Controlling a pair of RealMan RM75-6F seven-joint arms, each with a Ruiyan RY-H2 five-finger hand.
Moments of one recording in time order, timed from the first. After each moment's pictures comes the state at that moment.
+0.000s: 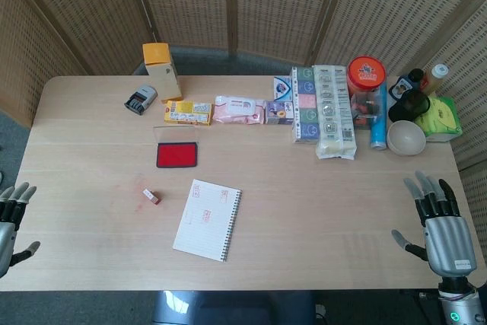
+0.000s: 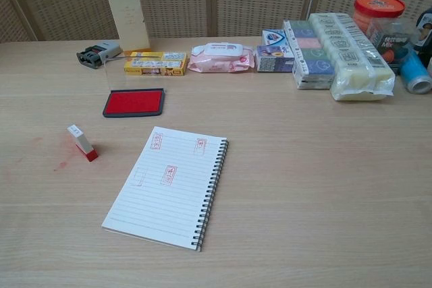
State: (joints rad) left arm 0.00 -1.11 0.01 -1.61 1.57 1.56 0.05; right arm 0.04 -1.16 0.07 -1.71 -1.65 1.62 -0.11
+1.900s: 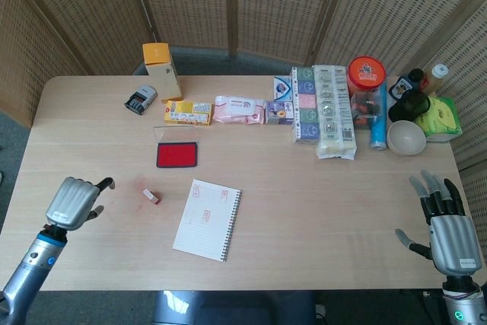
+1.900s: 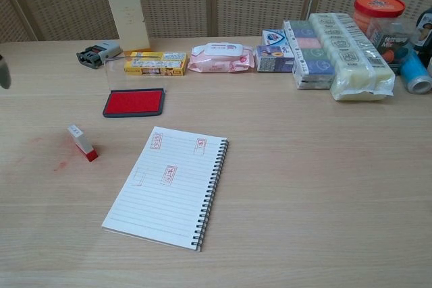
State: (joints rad) left arm -0.31 -1.32 -0.08 -1.45 1.62 1.27 0.20; right arm 0.04 -1.13 0.08 -1.73 -1.61 1.61 -0.09
